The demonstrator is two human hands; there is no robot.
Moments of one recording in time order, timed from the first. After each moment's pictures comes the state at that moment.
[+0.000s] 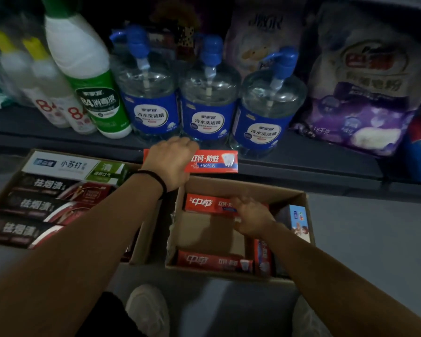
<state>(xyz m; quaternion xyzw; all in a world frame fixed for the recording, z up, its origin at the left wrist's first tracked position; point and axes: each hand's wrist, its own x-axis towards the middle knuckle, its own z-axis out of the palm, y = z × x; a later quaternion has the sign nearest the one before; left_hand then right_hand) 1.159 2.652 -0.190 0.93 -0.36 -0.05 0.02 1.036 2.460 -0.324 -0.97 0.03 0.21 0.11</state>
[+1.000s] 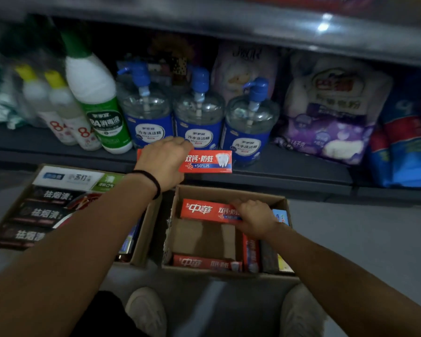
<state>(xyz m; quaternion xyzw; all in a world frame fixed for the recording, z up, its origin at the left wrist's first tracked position) 1.147 2.661 -0.161 0.93 -0.36 -0.02 0.02 1.019 2.452 -0.284 -0.98 0.00 0.18 0.07</state>
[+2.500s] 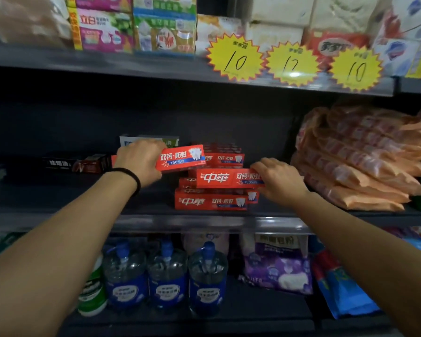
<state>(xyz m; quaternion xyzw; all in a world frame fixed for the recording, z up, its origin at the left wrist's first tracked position) 1.188 2.601 0.192 0.93 -0.29 0.22 0.05 1.071 2.318 0.149 -0.96 0.02 -0.25 -0.14</state>
